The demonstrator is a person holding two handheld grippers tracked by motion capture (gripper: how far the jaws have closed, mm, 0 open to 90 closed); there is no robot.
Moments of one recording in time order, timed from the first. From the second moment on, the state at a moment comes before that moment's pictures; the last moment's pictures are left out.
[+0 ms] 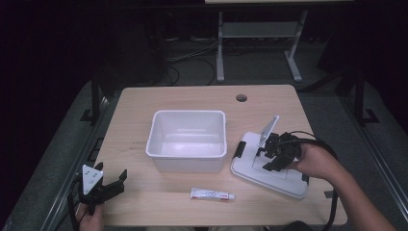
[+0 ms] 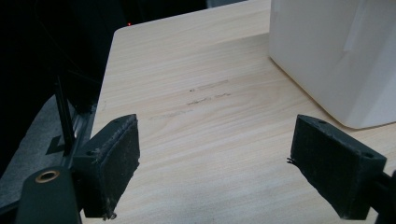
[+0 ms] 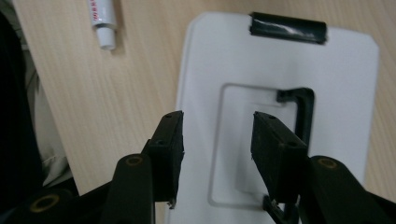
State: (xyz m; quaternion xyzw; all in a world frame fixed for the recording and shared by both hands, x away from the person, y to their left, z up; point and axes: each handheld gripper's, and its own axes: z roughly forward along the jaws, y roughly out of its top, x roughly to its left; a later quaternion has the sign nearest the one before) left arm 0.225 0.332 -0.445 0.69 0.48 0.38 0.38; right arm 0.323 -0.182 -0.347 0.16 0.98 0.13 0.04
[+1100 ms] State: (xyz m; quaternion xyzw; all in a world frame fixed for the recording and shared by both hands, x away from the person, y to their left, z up) left arm 0.225 0.334 -0.445 0.69 0.48 0.38 0.39; right arm 0.291 -0.088 -0.385 0.05 0.99 0.12 0.00
